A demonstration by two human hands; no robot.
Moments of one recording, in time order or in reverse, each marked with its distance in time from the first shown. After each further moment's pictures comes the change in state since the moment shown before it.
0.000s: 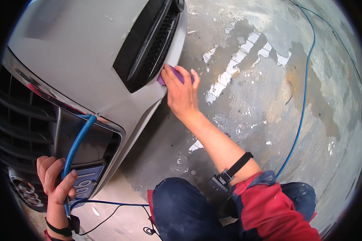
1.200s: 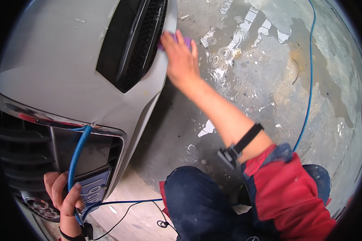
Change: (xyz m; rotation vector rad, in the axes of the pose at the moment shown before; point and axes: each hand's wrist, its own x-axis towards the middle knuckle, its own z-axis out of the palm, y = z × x) left_hand 0.002 -0.004 -0.003 -0.074 -0.075 -0.038; right_hand 0.047 0.036 0.021 0.097 -0.045 0.133
